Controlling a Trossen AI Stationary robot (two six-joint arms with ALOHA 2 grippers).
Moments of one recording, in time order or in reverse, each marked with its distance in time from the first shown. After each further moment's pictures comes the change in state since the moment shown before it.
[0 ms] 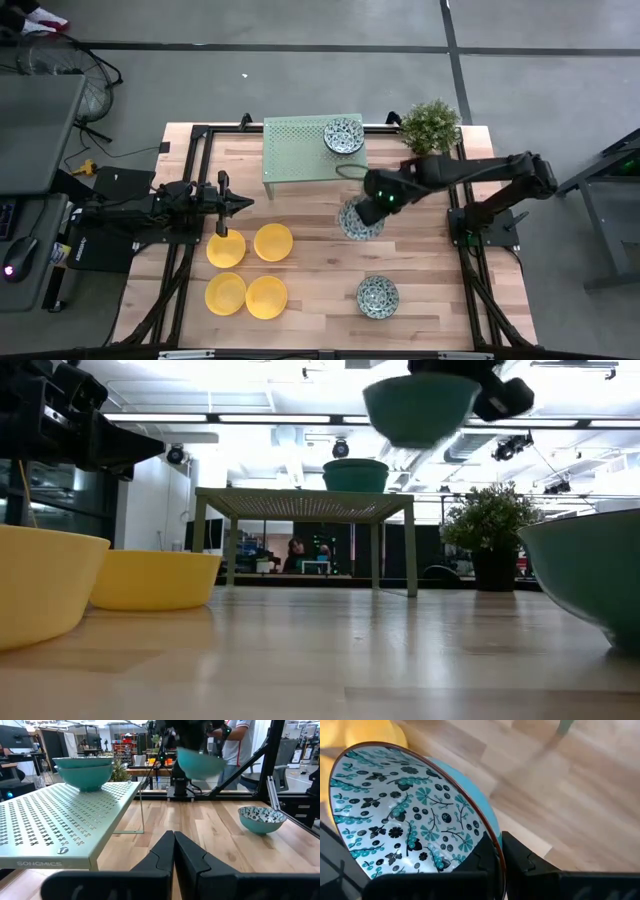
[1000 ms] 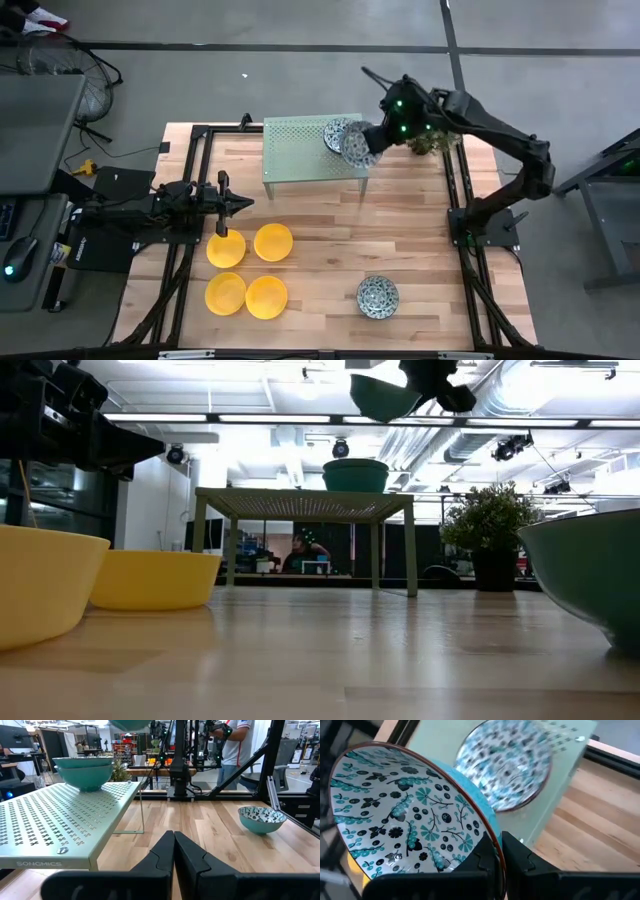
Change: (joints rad) left arm 0.000 0.000 0.000 0.000 0.000 0.000; right arm -0.478 0.010 0.294 -0.001 -0.061 -0.456
